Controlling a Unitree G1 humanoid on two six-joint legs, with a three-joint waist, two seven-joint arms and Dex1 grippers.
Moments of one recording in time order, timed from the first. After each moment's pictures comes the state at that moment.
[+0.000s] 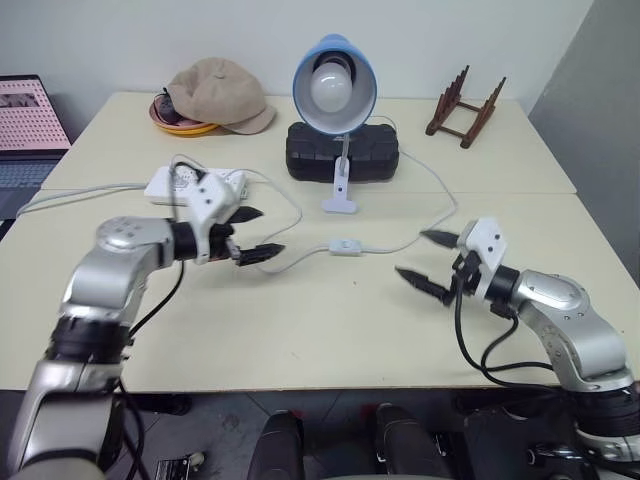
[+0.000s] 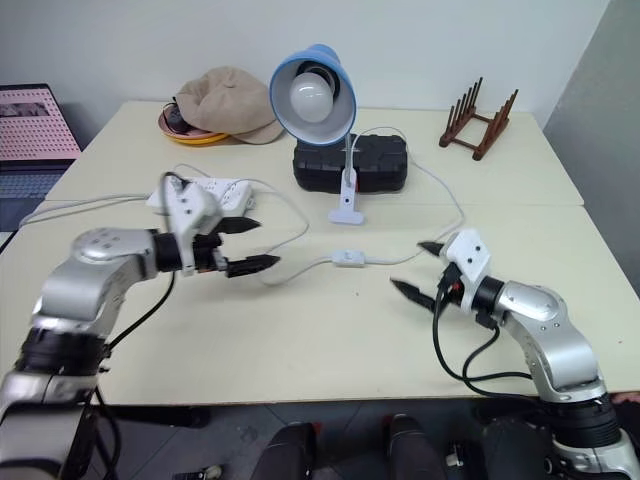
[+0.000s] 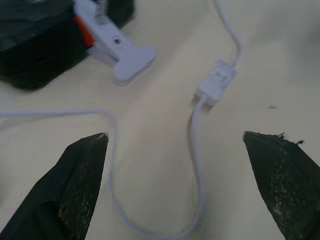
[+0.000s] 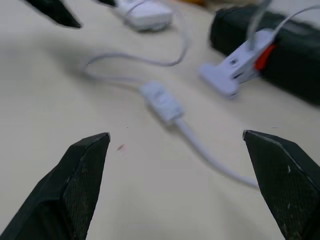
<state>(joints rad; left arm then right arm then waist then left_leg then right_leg) -0.70 0.74 -0.14 0.24 -0.30 0.41 -1.17 -0.24 -0.62 0.03 -0.35 0.38 0.50 0.81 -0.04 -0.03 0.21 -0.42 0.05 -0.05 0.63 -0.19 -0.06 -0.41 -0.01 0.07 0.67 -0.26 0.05</state>
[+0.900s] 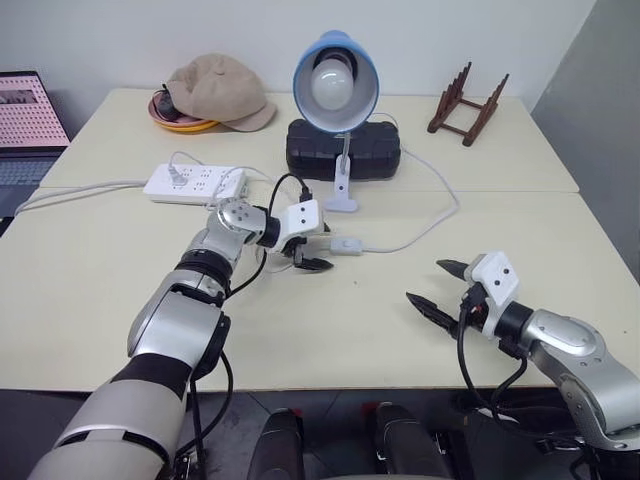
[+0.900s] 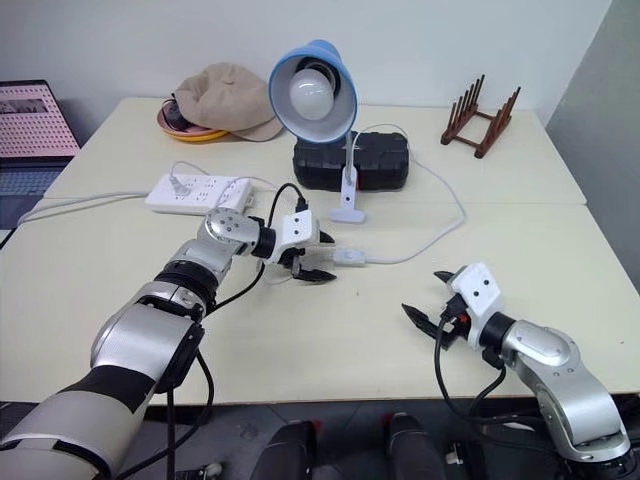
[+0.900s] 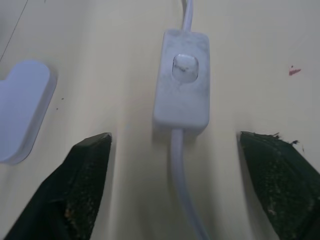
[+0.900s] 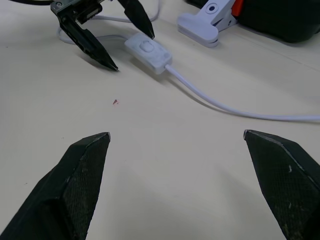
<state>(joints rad) -1.12 0.37 -0.29 1.24 0.13 -0.38 -1.19 -0.01 -0.60 -0.04 -0.55 0.36 0.58 0.58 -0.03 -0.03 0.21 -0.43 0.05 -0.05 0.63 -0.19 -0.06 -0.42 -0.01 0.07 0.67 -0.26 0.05</state>
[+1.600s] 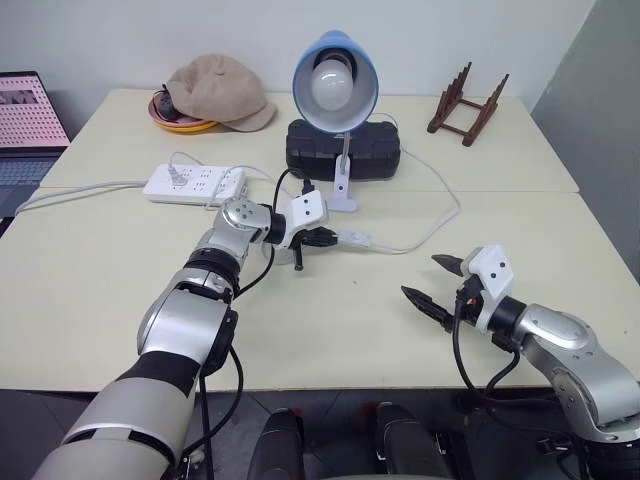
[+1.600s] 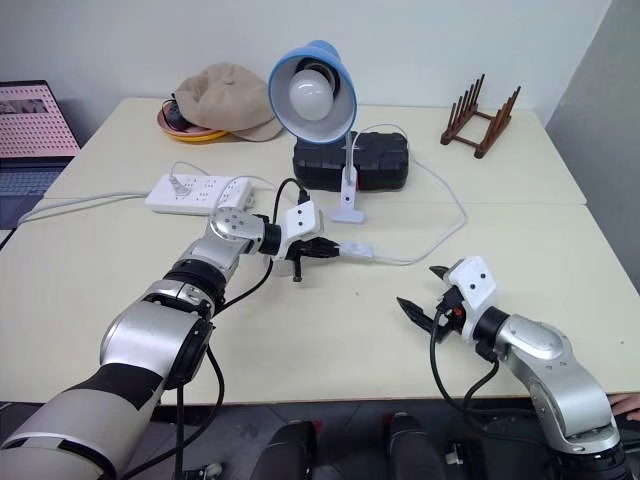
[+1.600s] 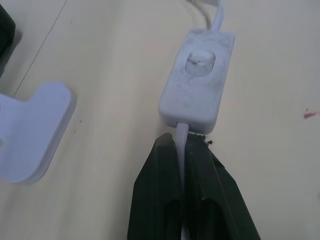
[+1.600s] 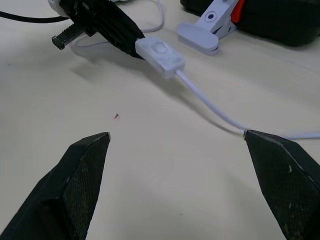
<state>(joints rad) -1.13 0.34 -0.18 1.24 0.09 -0.31 -1.22 -0.05 -0.54 -0.03 -0.53 0.41 0.64 0.56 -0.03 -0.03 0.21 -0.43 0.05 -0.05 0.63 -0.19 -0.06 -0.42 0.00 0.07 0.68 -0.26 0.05</state>
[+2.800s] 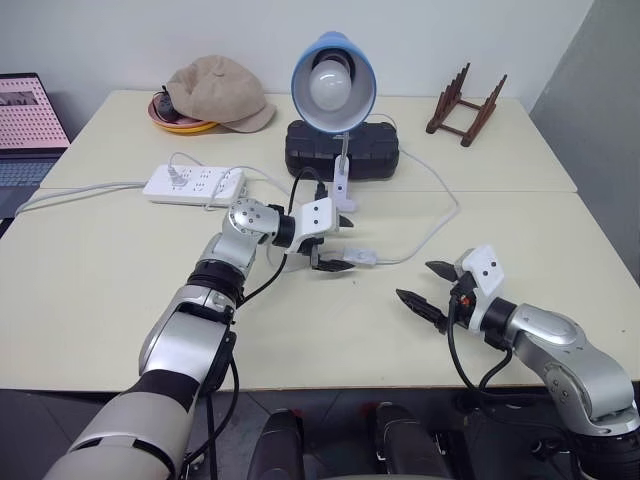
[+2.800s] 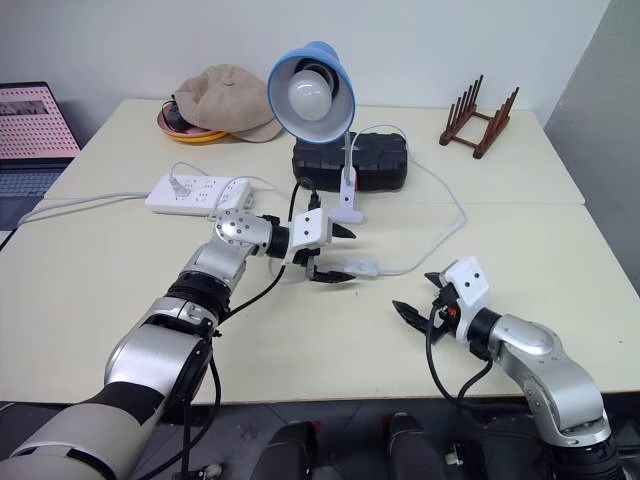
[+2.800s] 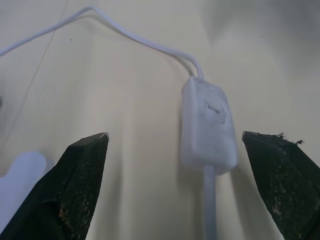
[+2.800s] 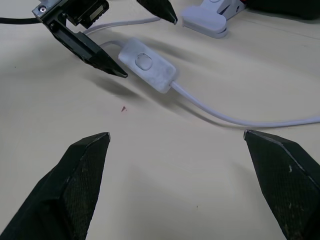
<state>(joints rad) -1.02 0.34 -0.22 0.96 0.12 -0.36 -1.24 -0.07 -0.53 -0.02 -0.50 0.42 0.69 0.56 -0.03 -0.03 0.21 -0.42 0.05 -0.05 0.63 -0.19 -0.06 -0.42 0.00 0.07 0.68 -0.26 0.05</state>
